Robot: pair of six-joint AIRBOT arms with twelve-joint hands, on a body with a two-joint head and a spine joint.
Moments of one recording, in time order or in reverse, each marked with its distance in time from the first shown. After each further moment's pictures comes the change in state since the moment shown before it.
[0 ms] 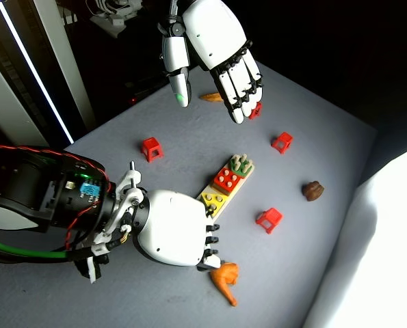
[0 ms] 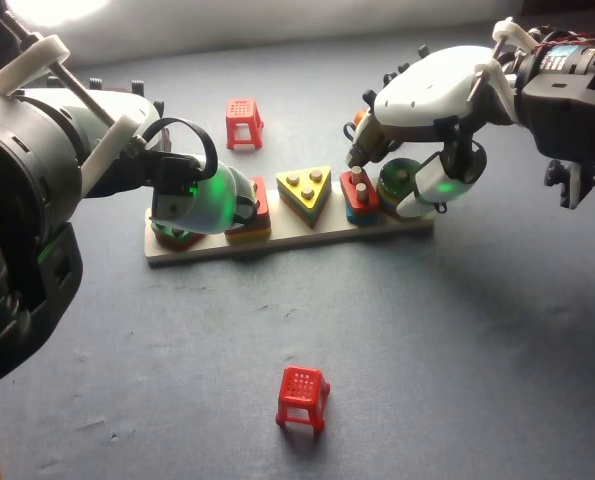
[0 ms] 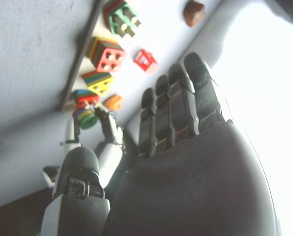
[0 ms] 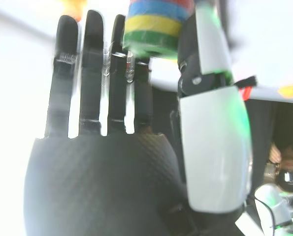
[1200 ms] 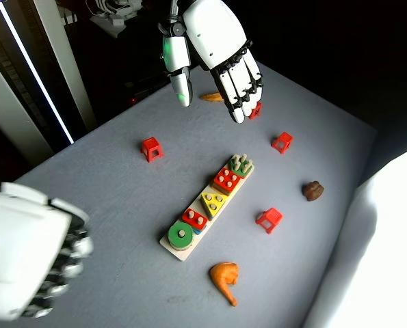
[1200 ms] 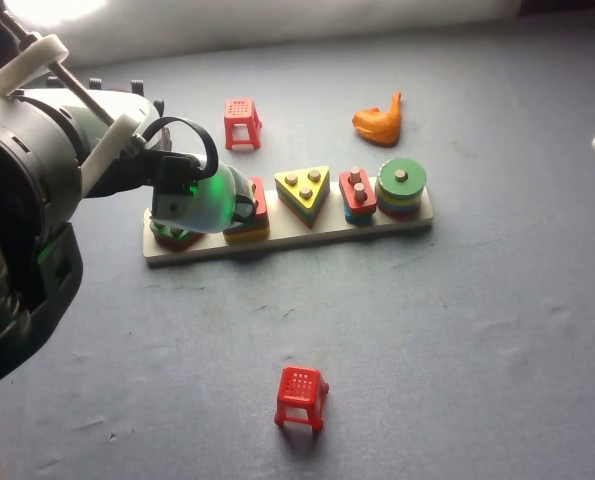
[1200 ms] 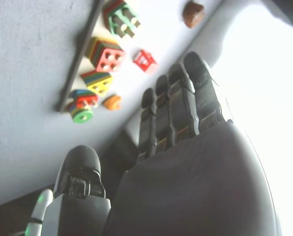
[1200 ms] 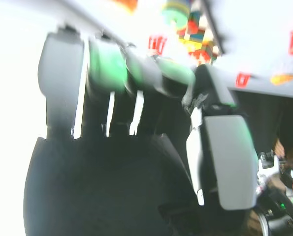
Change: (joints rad) left arm 0.000 0.000 0.000 0.000 0.002 -0.010; right arm 0.057 0.669 -0.481 -0.006 0.011 -0.029
